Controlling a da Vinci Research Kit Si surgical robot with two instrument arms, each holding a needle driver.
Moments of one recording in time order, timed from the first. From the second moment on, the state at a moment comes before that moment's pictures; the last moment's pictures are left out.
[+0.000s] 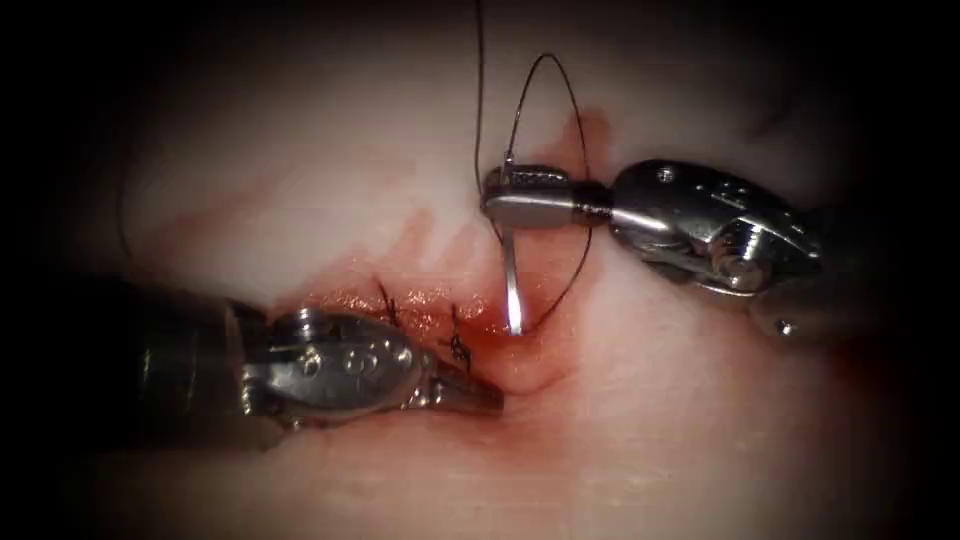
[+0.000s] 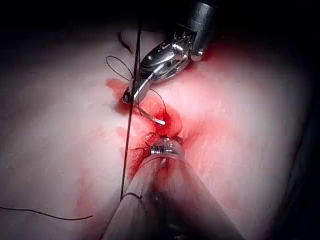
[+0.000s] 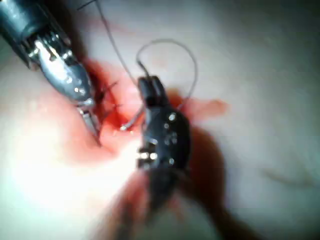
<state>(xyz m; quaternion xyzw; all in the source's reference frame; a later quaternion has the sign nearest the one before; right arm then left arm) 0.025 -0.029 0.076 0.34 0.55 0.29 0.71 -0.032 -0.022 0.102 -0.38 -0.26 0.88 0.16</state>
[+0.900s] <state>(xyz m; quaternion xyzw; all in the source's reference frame) 0.027 -0.027 0.077 0.30 0.53 0.40 0.69 -0.032 -0.022 0.102 -0.38 -0.26 0.88 0.16</state>
